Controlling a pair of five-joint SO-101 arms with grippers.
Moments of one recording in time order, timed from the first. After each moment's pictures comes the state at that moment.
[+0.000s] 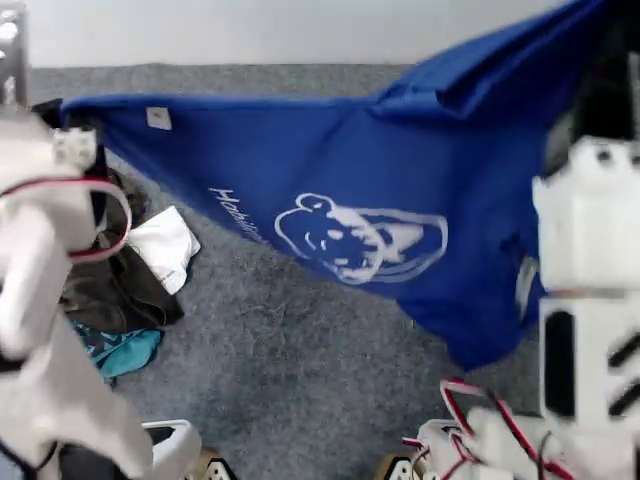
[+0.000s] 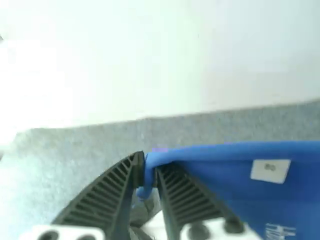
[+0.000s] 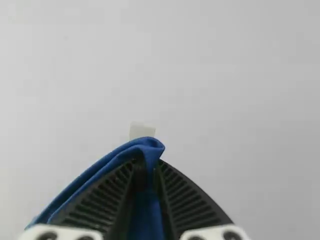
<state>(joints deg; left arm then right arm) -9.0 -22.3 -42.8 99.4 -4.7 -0.3 -14.9 -81.1 86.8 -1.0</state>
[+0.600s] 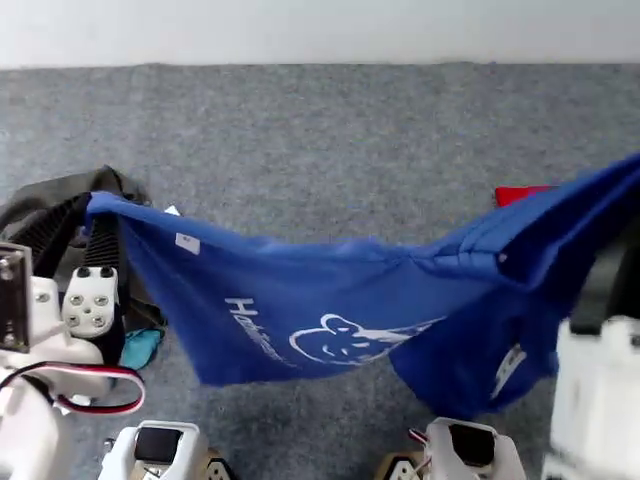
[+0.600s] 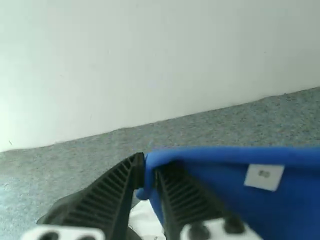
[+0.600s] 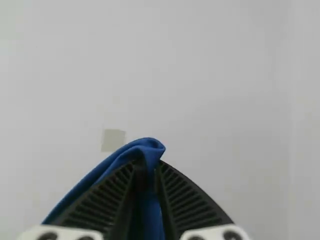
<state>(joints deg) -0.1 -50.4 -18.0 99.5 -4.7 7.9 -41.4 -58.5 85.7 -1.4</state>
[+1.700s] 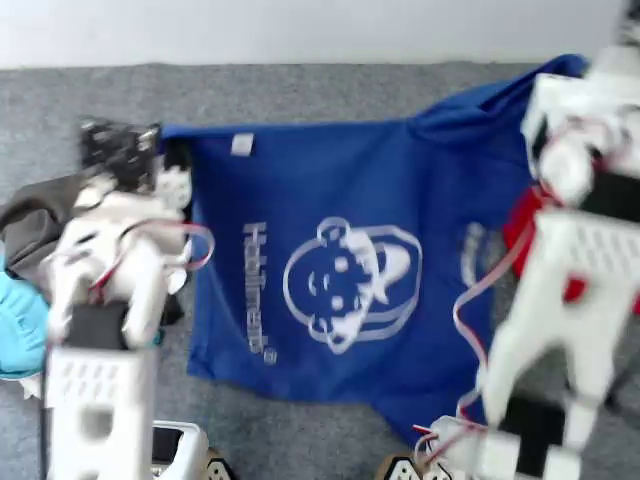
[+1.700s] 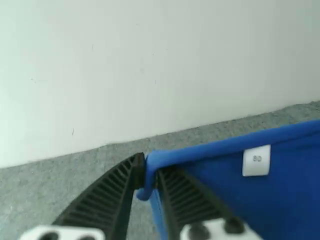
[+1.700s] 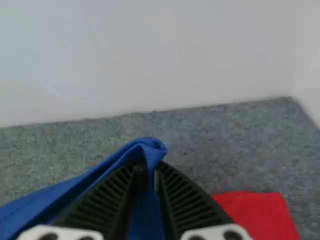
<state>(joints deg) 0.1 -47.5 37.8 35.6 -4.7 12.0 -7.6 -19.3 61.0 3.4</state>
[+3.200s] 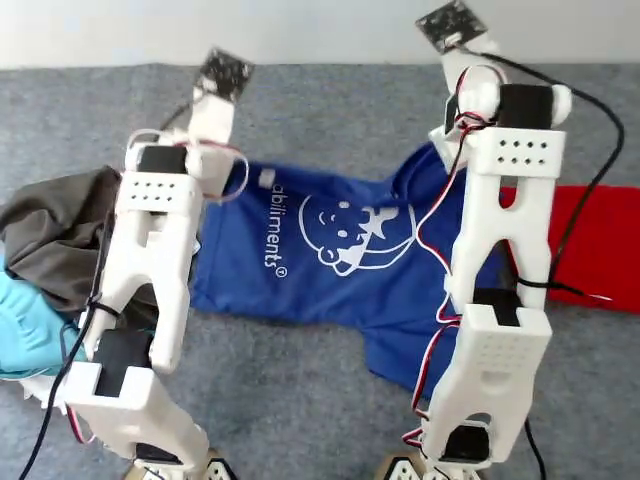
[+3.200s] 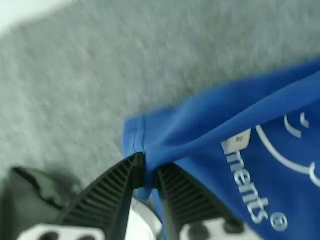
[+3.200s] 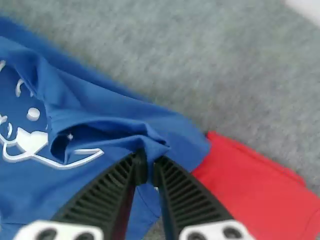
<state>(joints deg) 0.6 10.6 0.0 61.4 -14.6 1.1 30.2 -59.6 100.5 29.8</state>
